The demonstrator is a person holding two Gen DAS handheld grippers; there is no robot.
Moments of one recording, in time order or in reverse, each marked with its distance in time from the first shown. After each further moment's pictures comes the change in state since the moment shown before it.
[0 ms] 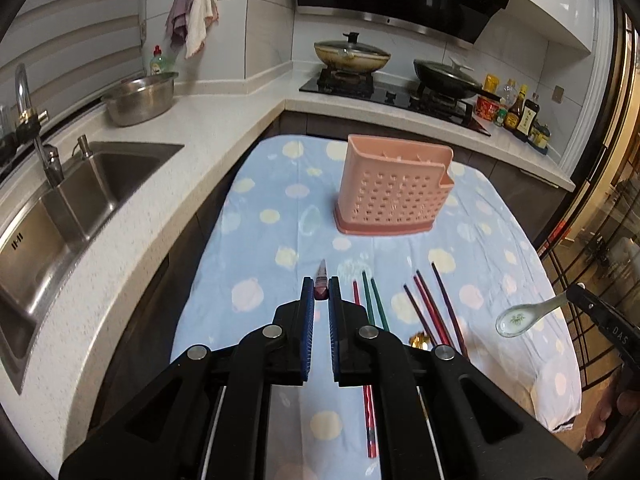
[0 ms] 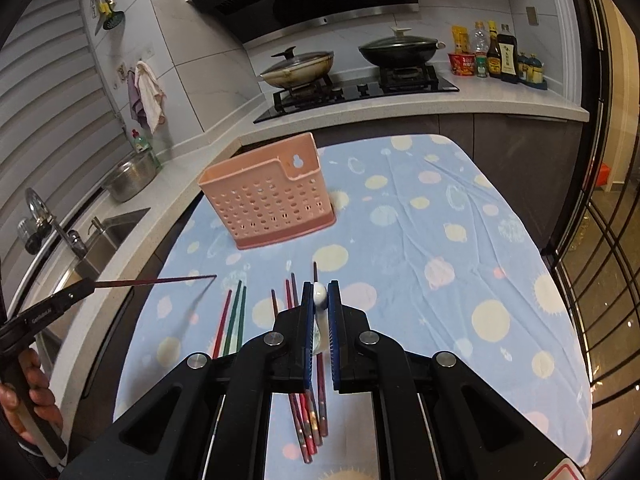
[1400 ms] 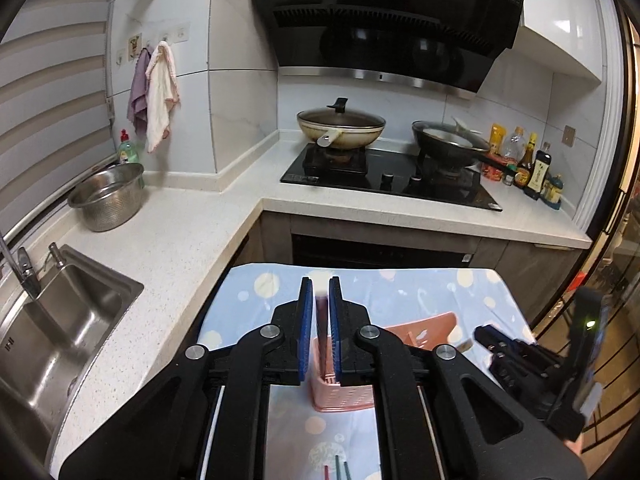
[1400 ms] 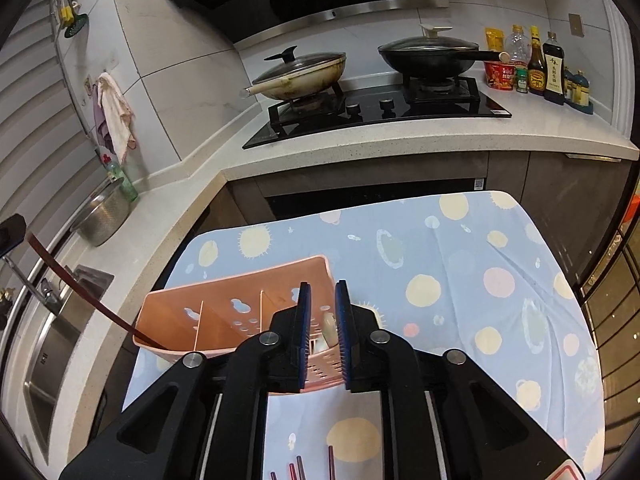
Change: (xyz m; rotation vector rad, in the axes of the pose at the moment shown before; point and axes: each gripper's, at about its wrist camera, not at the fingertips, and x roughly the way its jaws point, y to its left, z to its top) left arm 0.079 -0.060 0.181 0.053 -0.166 0.049; right arm 0.181 0.019 0.152 0.005 0.005 0.000
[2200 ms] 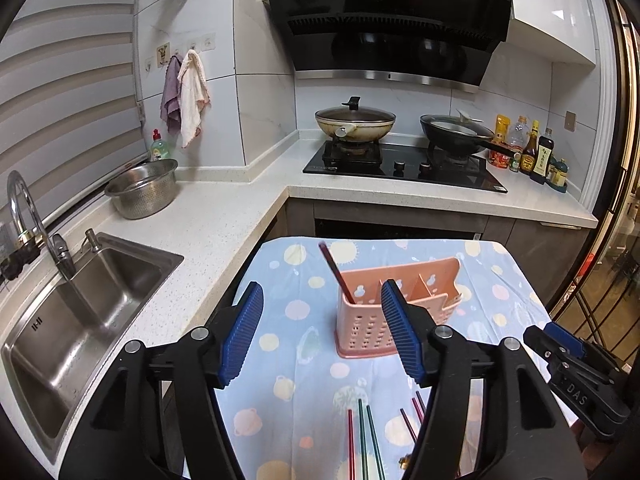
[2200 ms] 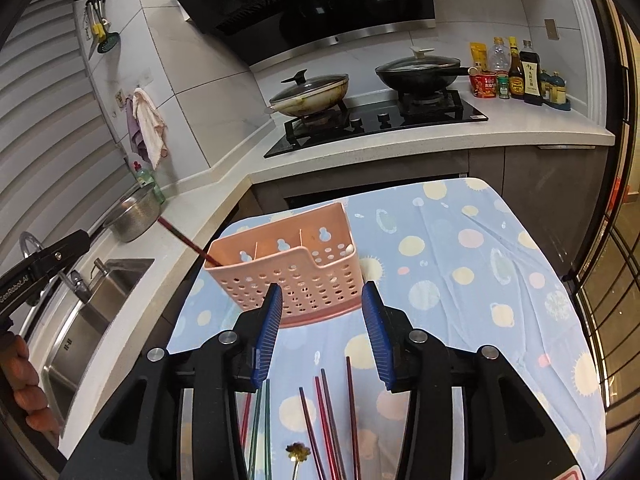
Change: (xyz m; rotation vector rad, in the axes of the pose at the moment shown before) left arm -0.076 0.006 -0.061 0.024 -0.016 0.058; right arm -0.120 0.005 -0.072 0.019 -0.059 0.035
